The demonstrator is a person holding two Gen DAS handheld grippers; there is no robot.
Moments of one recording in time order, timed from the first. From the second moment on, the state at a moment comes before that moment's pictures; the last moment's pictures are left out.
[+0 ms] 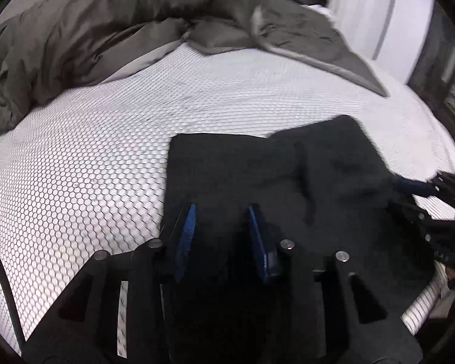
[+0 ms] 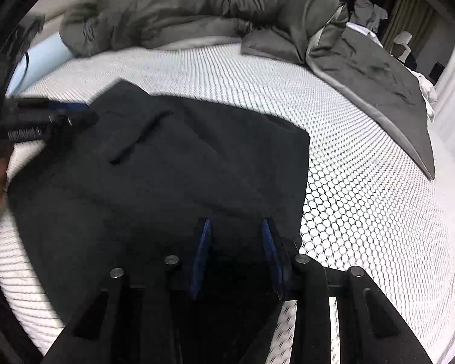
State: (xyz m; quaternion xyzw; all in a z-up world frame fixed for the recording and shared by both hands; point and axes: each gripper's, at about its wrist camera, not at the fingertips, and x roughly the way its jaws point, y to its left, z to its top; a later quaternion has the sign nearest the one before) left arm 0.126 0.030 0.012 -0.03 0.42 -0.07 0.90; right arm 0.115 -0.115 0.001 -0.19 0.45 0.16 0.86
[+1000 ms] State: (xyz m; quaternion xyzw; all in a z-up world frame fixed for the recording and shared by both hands) left arm 0.038 0.042 -0.007 0.02 0.40 -0.16 0.90; right arm 0.009 -0.162 -0.002 -0.16 0.44 0.21 0.86
